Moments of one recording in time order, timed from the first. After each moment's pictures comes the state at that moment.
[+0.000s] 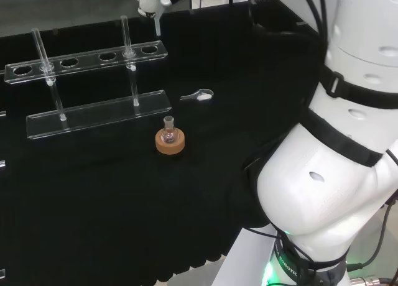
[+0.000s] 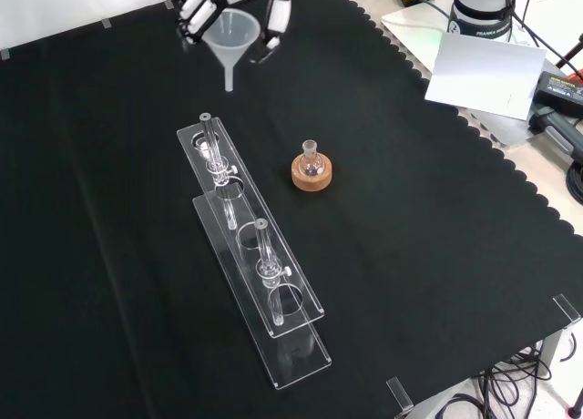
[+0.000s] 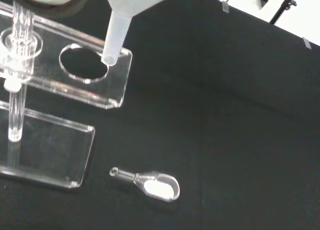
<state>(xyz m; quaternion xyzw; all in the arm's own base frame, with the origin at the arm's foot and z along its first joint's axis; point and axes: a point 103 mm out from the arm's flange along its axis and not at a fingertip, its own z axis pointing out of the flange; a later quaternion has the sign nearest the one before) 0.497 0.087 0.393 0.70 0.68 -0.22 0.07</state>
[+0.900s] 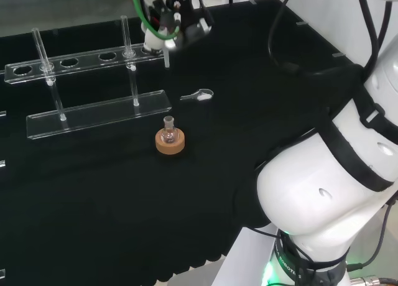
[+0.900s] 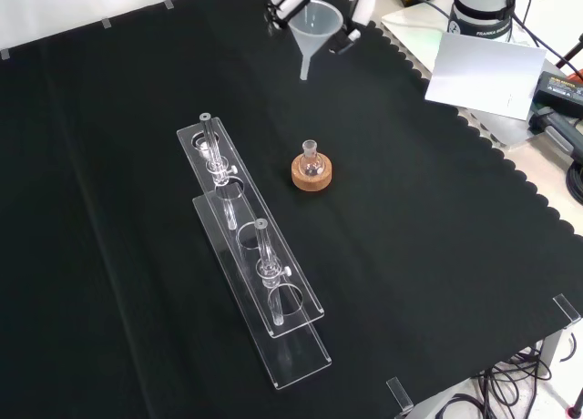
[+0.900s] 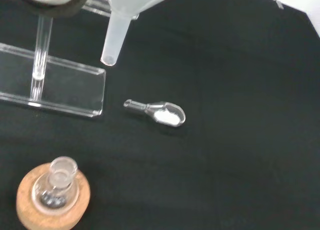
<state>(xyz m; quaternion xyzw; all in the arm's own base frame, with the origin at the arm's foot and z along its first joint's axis) 0.372 0.112 0.369 0.74 0.64 -0.21 0.06</state>
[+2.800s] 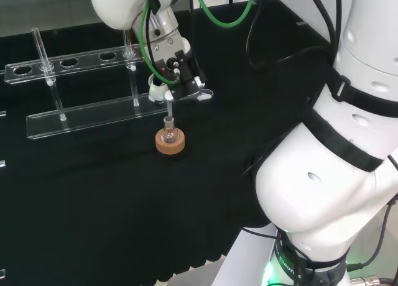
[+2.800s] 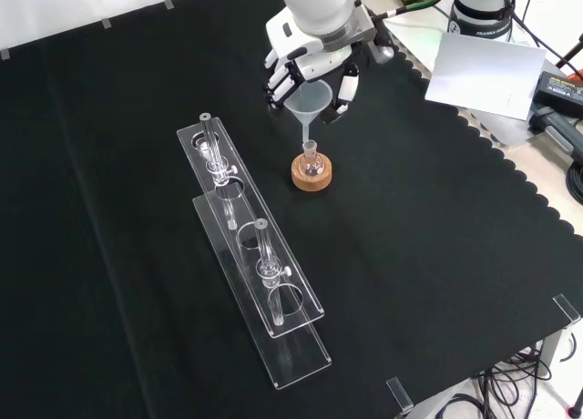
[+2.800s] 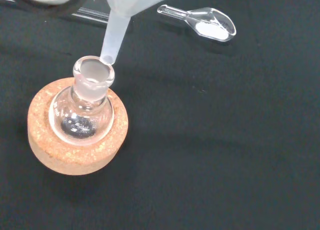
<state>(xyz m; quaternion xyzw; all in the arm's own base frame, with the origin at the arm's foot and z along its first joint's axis) 0.394 0.108 0.235 0.74 0.62 -0.24 0.00</state>
